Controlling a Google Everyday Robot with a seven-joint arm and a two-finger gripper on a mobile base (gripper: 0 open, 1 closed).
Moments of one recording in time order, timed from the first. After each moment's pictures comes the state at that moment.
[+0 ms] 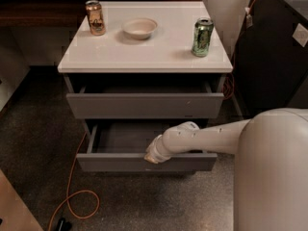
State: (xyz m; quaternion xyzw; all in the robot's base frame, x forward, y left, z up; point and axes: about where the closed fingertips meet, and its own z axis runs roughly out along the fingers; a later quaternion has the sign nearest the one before) arm 0.606 -0.002 0.464 -0.57 0.78 0.09 0.25
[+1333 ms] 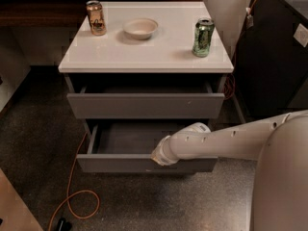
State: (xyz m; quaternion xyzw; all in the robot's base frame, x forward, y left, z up) arm 0.577 -0.026 0.510 -0.52 0.81 0.08 0.26
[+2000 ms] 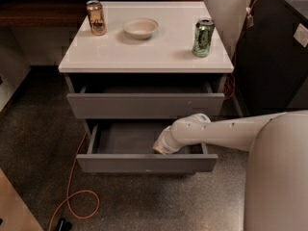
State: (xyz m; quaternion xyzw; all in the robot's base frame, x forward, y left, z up) arm 0.625 -0.039 0.506 -0.52 0.81 0.07 0.26
